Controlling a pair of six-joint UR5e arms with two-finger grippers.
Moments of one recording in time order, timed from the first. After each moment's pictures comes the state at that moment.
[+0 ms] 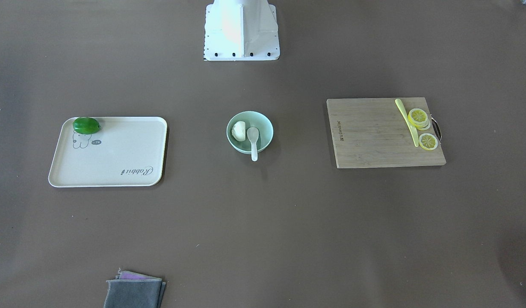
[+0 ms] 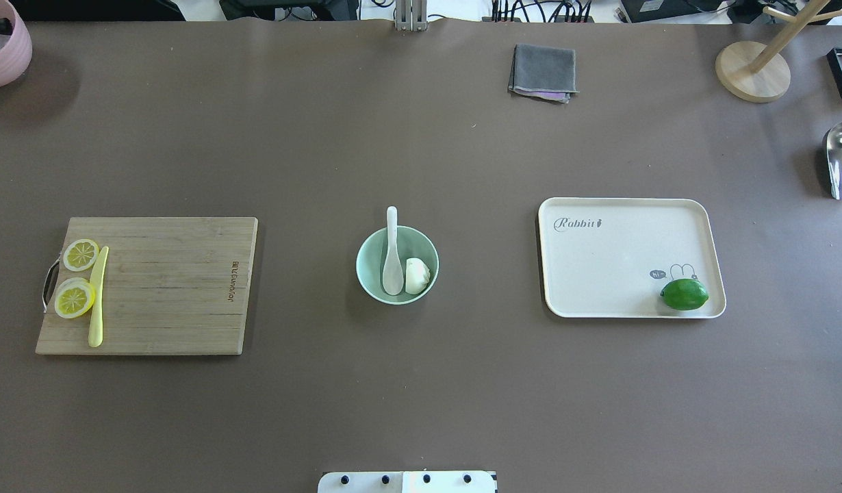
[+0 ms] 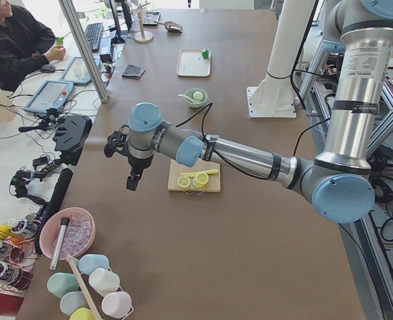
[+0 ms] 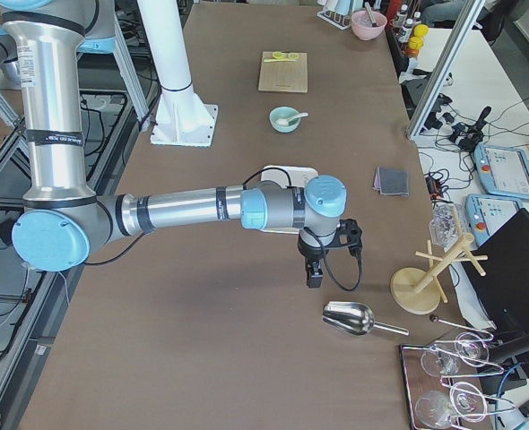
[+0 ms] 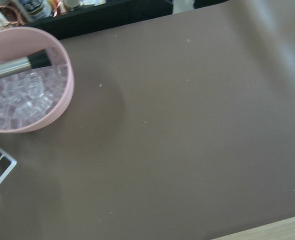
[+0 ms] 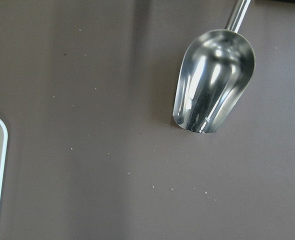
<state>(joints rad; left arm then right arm) -1.52 -1.66 -1.70 -1.78 -2.30 -0.18 1.53 -1.56 1.69 -1.66 2.33 -0.04</state>
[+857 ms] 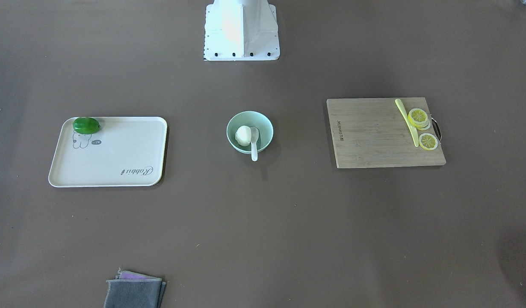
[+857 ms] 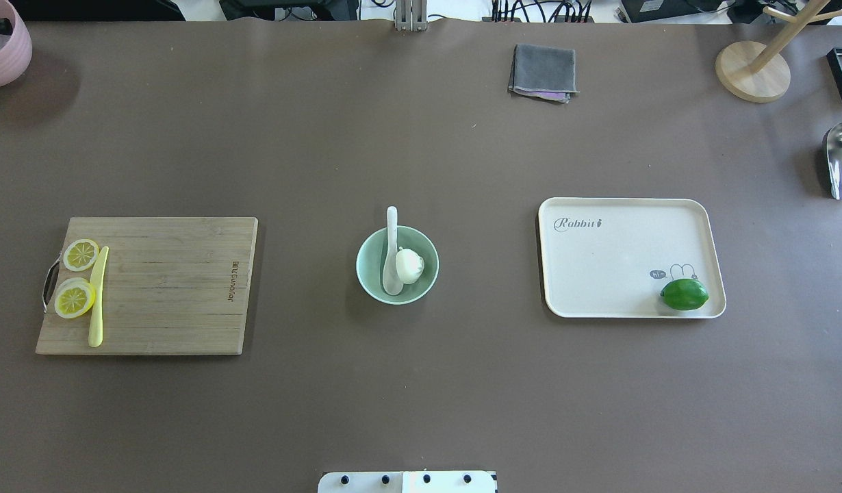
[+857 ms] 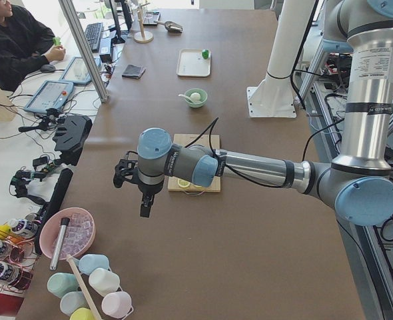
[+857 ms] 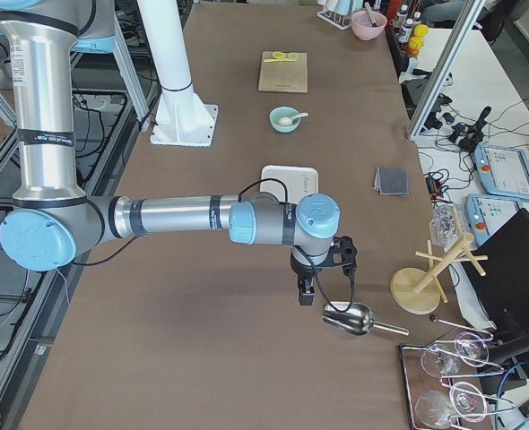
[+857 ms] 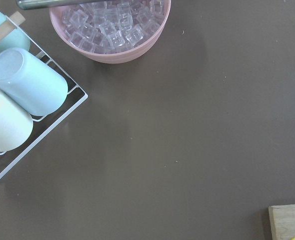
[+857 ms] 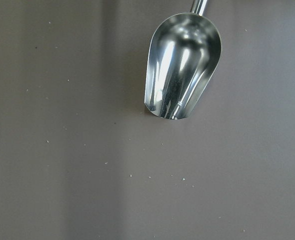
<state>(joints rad) -1.56 -1.59 -1.69 -1.75 -2.30 -0.19 1.58 -1.57 1.68 -1.66 2.34 -0.05</state>
